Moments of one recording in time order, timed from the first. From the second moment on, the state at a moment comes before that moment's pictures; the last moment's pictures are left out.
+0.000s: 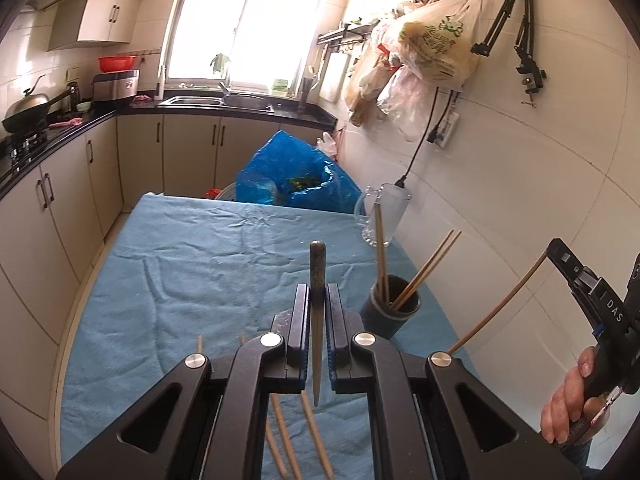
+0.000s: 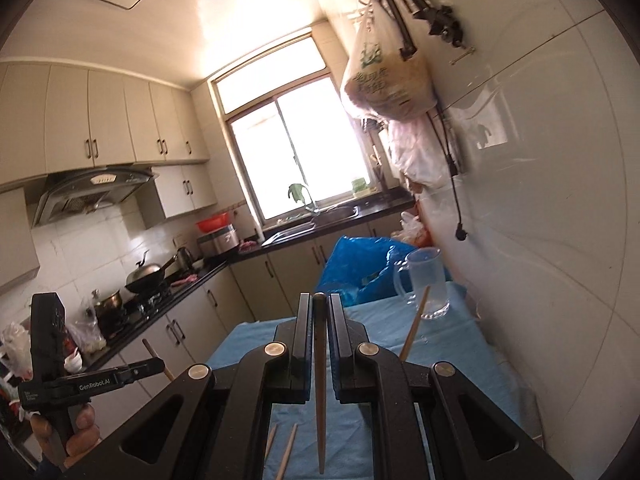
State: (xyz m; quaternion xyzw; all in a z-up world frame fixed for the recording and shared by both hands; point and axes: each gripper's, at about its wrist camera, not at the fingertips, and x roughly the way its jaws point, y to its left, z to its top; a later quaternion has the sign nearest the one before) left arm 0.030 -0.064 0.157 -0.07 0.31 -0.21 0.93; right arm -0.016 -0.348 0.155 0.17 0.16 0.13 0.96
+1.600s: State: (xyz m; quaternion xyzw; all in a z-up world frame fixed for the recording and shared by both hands) left arm 0.154 -0.202 0.150 -0.06 0.32 -0.26 0.91; right arm 0.111 -0.399 0.127 0.18 0.19 0.07 0.96
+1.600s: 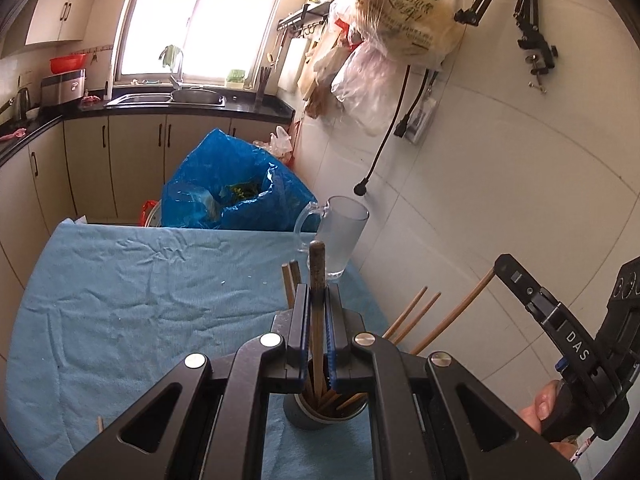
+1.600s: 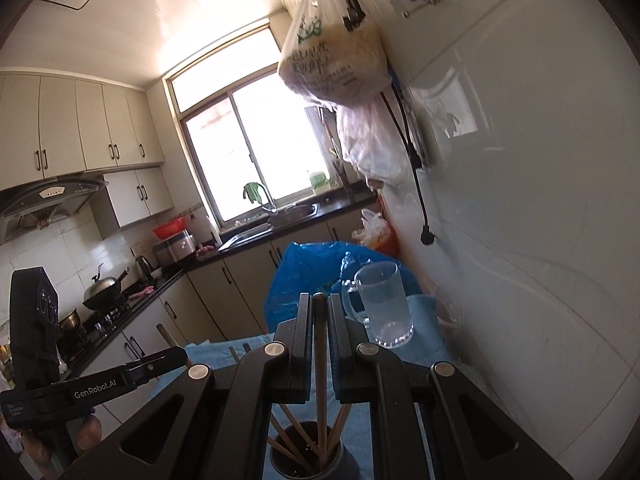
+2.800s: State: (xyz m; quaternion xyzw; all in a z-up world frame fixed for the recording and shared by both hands) left arm 0.185 -0.202 0.105 -0.06 0.35 -0.24 0.90; right arm 0.139 -0.394 0.081 0.19 0.26 0.06 0.94
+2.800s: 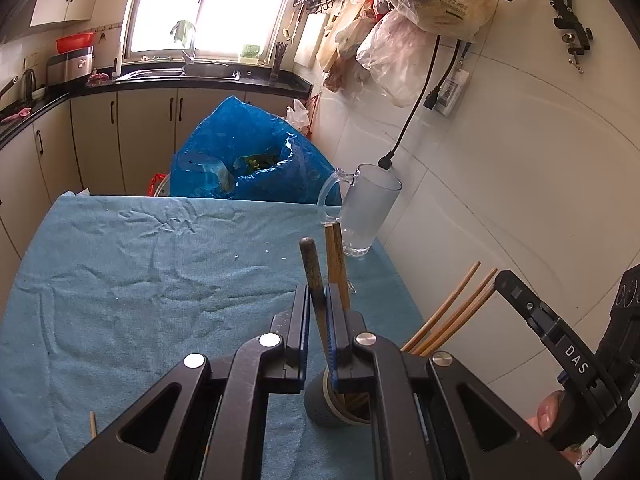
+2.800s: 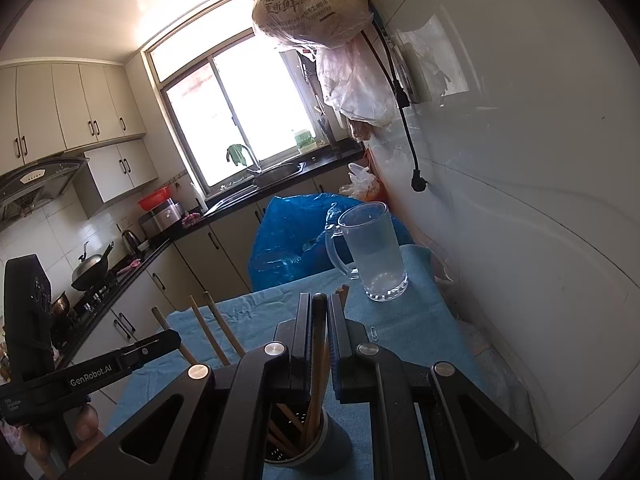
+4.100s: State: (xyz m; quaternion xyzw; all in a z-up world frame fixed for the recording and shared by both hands) left arm 0.080 -0.063 0.112 -0.09 0.34 -0.18 0.92; right arm 0.035 -0.336 0.086 0.16 0.26 0.12 0.94
